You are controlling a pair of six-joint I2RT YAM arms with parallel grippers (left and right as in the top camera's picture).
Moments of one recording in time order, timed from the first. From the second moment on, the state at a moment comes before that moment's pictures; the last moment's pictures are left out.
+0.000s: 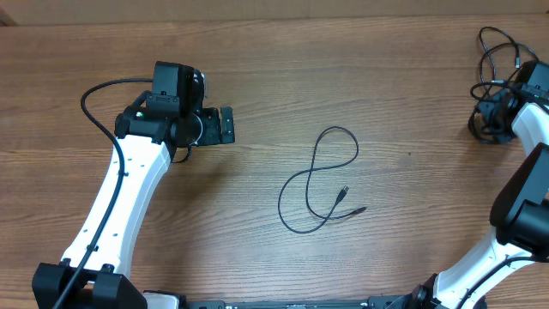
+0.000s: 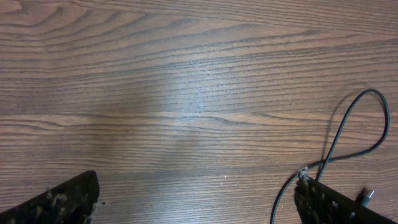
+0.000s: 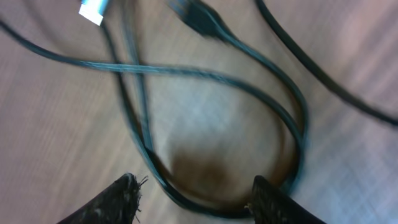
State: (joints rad) left arm -0.16 1.53 1.29 -0.86 0.11 -0.25; right arm -0.46 2.03 1.43 -0.54 0.08 0.64
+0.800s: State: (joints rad) left arm -0.16 1.53 1.29 -0.87 0.11 -0.23; right arm -0.52 2.07 1.43 -0.62 0.13 0.80
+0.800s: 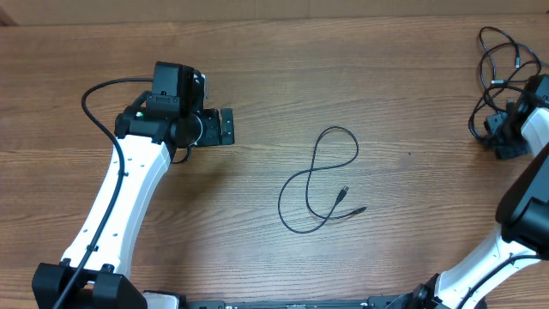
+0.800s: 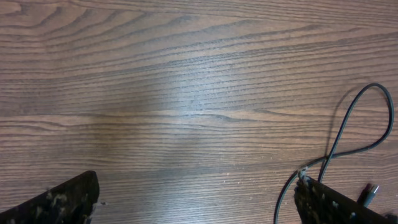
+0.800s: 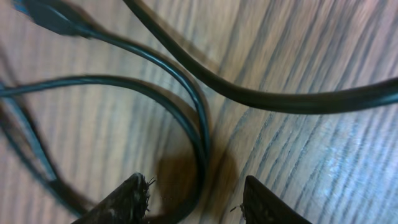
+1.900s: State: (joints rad) left arm -0.16 1.53 1.29 -0.86 0.11 -0.23; right arm -0.44 2.09 1.49 -0.59 -0.11 0.87
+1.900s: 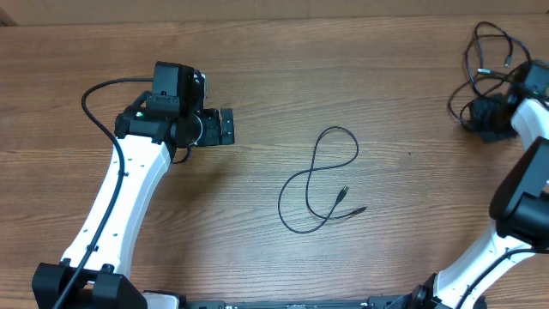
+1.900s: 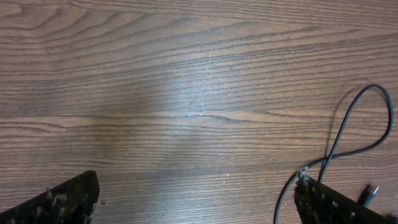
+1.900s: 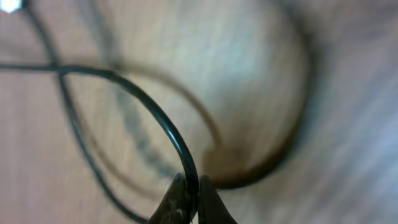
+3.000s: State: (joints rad) left arm -0.16 1.53 1.29 -0.86 0.11 -0.21; right arm -0.21 2.09 1.57 -0.58 0.03 0.72
